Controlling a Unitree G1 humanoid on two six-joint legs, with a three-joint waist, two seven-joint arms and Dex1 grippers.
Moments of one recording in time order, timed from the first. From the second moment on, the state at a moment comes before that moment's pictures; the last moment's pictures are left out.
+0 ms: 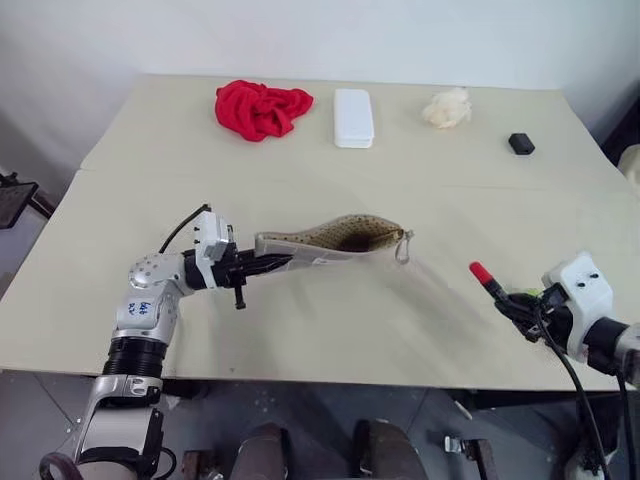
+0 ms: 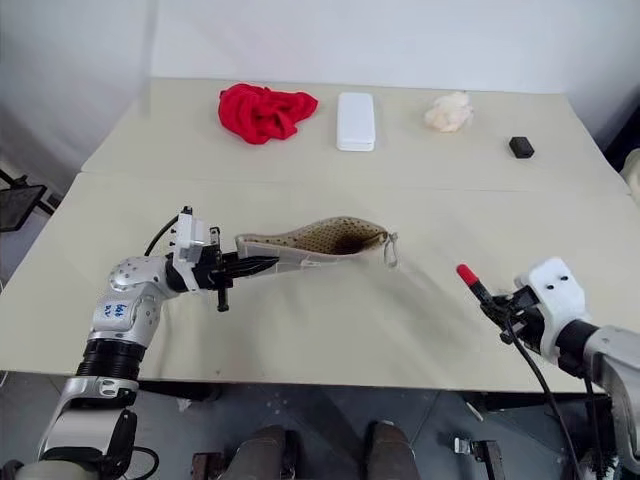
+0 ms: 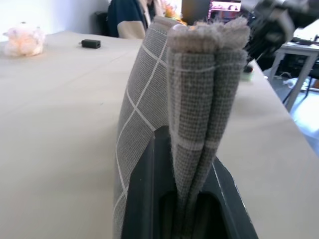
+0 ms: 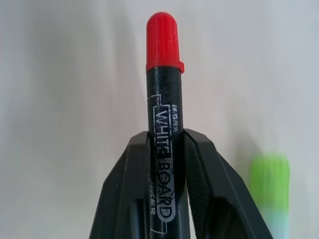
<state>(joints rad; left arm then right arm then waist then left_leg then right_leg) -0.57 0.47 0.06 0.37 -0.43 0.06 -1.26 0.13 -0.75 -0.45 -0.50 0.21 0.94 0.72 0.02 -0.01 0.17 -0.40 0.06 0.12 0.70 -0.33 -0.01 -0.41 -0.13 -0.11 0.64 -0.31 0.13</state>
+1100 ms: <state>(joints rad) -0.43 0.83 0.26 0.44 -0.43 0.37 -1.05 0.00 -0.69 -0.32 -0.49 0.44 0.34 0.88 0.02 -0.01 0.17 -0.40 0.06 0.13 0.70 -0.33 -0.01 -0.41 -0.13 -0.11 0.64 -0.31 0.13</state>
